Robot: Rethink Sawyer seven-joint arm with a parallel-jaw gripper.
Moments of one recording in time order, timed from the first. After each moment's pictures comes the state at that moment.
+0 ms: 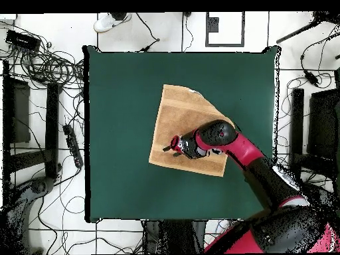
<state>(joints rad) -0.72 -0.17 0.47 1.54 -0.05 0.95 1.64</state>
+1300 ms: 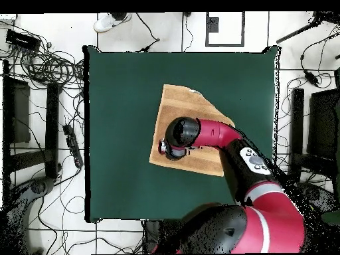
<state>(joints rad) -0.42 -0.32 0.32 1.49 -0.28 0.91 1.78</state>
